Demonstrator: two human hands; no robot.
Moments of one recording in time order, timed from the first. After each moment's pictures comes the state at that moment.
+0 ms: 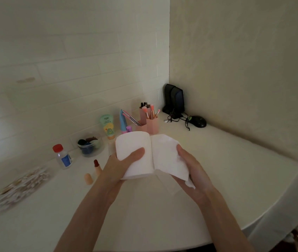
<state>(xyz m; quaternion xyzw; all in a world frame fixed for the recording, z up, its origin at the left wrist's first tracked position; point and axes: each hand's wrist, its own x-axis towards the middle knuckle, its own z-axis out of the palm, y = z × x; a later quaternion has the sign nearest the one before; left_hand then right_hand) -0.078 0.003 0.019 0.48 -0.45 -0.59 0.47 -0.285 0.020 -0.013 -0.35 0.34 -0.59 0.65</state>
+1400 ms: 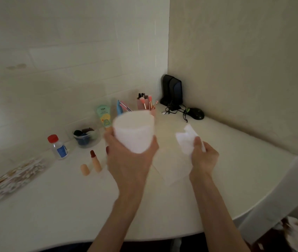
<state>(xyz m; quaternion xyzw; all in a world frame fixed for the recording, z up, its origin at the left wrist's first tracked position) -0.133 0.027 0.020 0.60 -0.50 -0.17 0.60 -0.307 -0.033 -0.060 -0.21 0.62 -0.71 0.27</state>
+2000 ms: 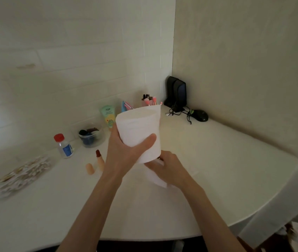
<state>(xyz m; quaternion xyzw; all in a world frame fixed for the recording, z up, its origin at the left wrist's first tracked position) -0.092 0.003 0.030 0.52 -0.55 -0.34 0.56 -0.249 -0.022 -0.059 -0.69 0.57 -0.33 0.30</state>
